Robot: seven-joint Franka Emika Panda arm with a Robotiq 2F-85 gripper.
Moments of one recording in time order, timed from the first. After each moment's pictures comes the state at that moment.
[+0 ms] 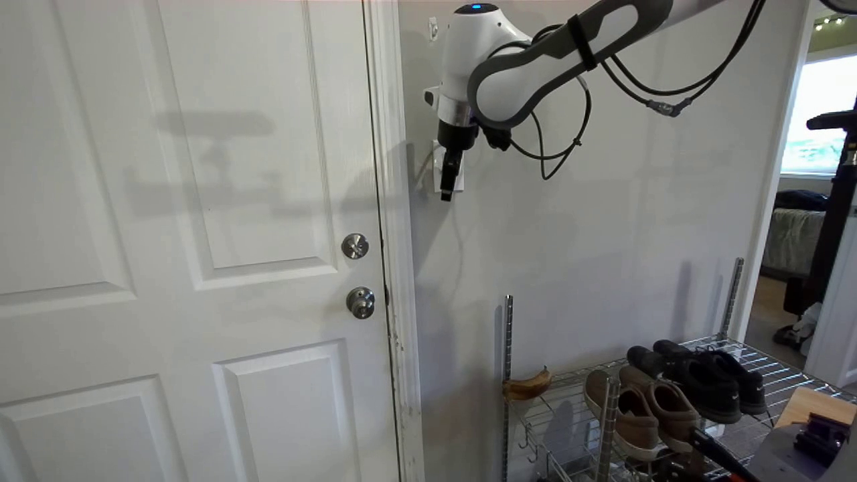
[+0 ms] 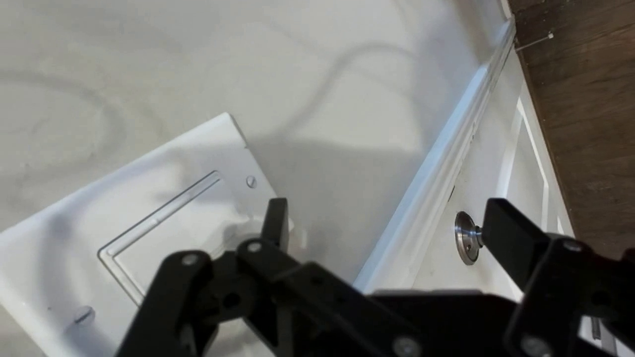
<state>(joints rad) 0.16 0.09 0.12 -1.84 -0.49 2.34 -0.24</state>
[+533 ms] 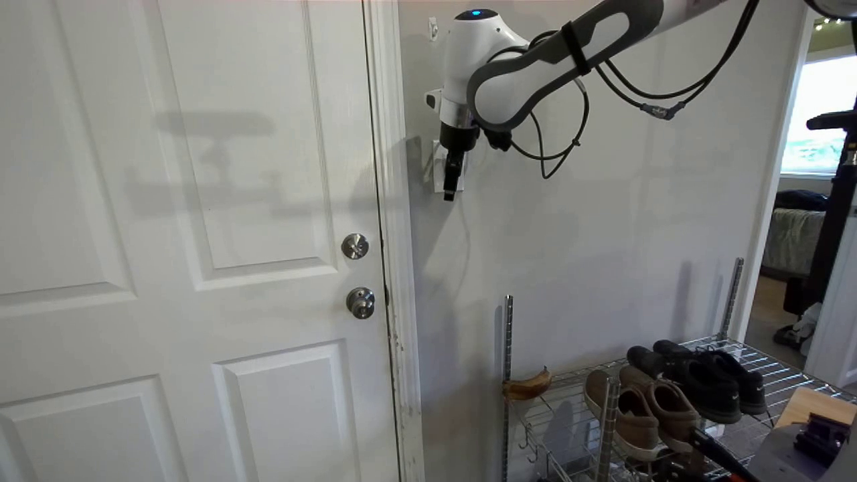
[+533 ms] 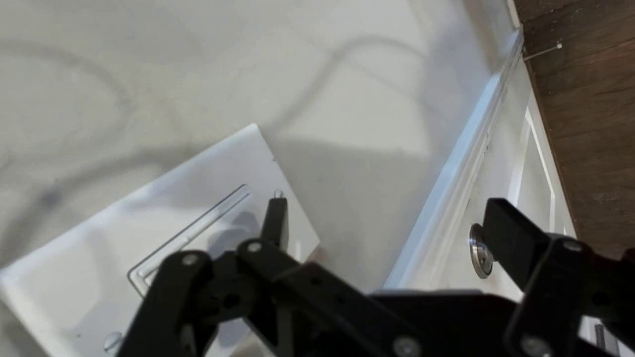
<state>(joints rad) 0.15 0.12 0.10 -1.81 -0.49 2.34 -0.28</state>
